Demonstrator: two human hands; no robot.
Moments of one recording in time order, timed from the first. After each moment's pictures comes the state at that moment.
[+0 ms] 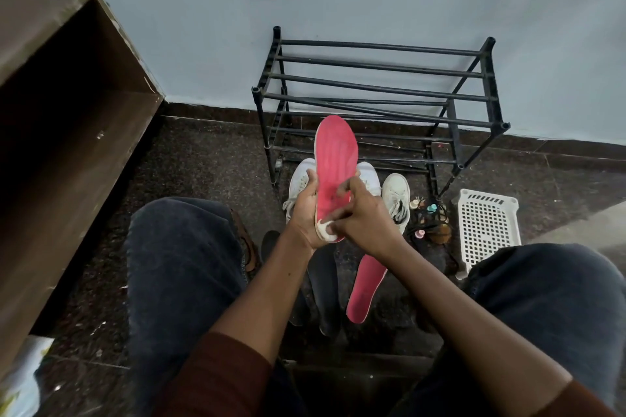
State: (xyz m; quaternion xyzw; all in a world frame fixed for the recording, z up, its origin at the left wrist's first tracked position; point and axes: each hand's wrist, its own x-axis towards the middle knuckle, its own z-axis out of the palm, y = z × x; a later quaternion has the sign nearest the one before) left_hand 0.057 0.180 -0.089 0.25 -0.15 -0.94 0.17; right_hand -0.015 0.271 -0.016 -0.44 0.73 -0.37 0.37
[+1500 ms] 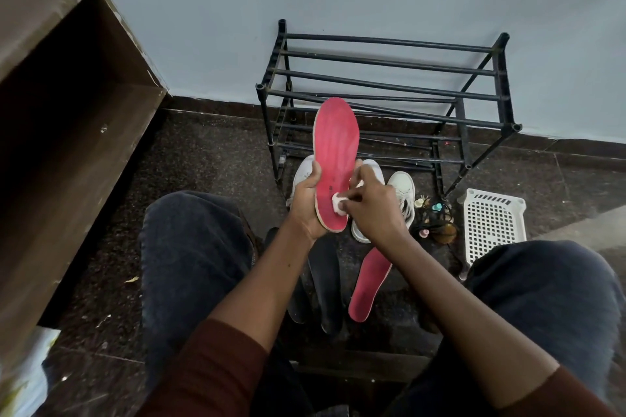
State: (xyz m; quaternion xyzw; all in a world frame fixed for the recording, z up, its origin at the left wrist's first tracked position) left_hand 0.054 0.161 -0.084 0.25 -0.20 -0.92 0.20; right_hand -0.029 0.248 -0.025 -0.41 0.78 -0.37 0.29
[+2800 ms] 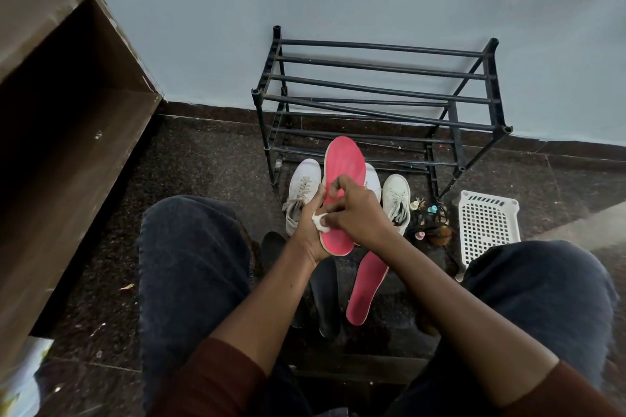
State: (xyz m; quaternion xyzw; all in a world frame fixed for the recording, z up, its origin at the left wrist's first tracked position) left_hand 0.054 0.187 -0.101 0.31 -0.13 -0.92 0.17; right_hand -0.018 0.244 -0.014 -0.44 0.73 -0.35 0.38
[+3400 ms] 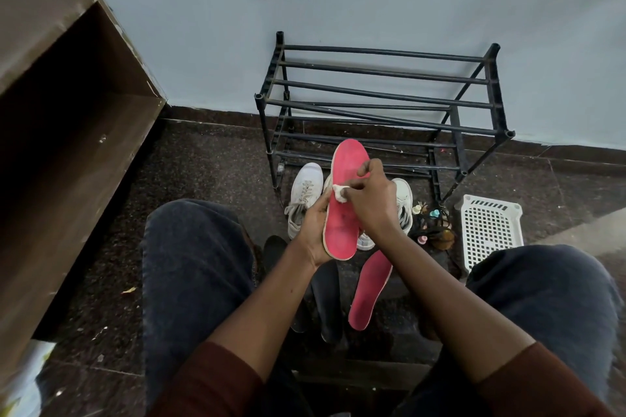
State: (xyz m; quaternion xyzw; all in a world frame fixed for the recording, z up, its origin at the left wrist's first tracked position) left_hand 0.056 0.188 -0.084 0.30 -0.13 -0.93 0.16; right_hand -0.034 0.228 -0.023 -0.32 0.79 -0.45 0.26
